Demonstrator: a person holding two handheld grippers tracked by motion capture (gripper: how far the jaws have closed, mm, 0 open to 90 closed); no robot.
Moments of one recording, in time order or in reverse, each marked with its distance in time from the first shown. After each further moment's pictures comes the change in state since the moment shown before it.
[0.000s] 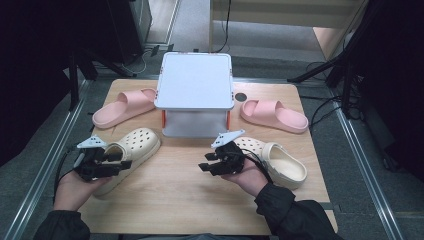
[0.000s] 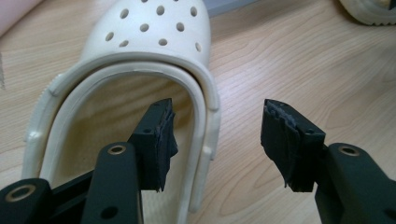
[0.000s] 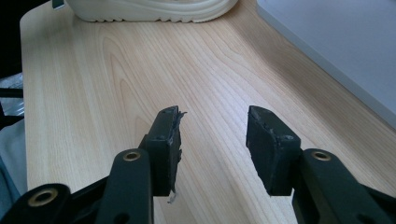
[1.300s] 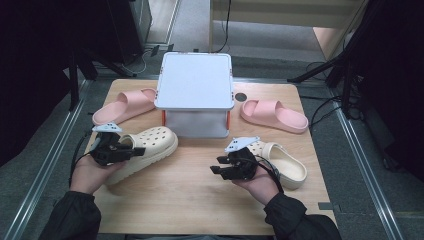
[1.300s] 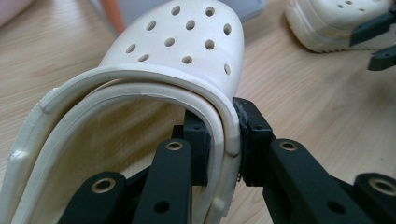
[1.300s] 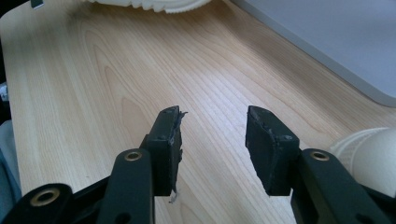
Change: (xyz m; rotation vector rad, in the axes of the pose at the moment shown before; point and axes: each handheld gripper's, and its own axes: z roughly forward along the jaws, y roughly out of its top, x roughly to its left) left arm -0.020 0.048 0.018 0.000 -0.138 0.042; right arm 0.000 -0.026 -0.024 -0.023 -0.077 0.055
